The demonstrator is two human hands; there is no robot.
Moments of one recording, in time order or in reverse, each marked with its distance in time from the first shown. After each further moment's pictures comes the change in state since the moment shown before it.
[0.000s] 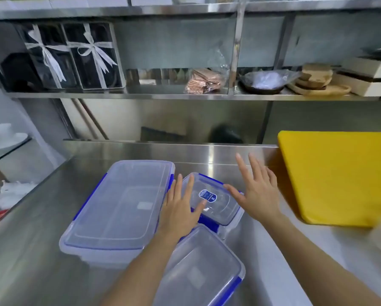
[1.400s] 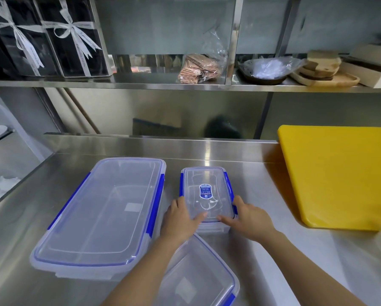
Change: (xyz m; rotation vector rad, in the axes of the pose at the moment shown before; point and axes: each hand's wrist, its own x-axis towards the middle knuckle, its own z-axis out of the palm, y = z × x) left_hand 0.017 0.007 0.021 -0.251 -0.096 -0.188; right_hand -0.015 0.014 0.015 0.113 -0.538 0.115
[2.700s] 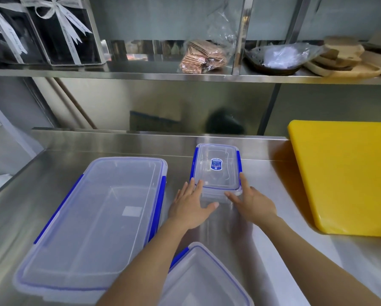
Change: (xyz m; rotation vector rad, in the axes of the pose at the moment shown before) left_hand 0.052 0.018 -0.009 0.226 -0.239 0.142; right_hand 0.060 -0.004 0.000 0.022 0.092 0.154
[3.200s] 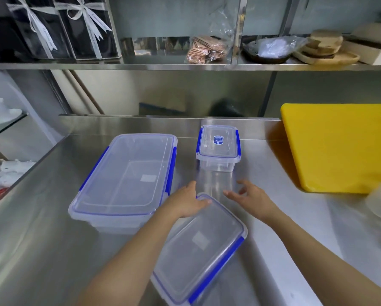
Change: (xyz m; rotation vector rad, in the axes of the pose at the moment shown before) left_hand -0.130 0.000 -0.019 -0.089 -0.177 -0.108; right_hand -0.132 -0.010 -0.007 0.435 -0.124 0.038
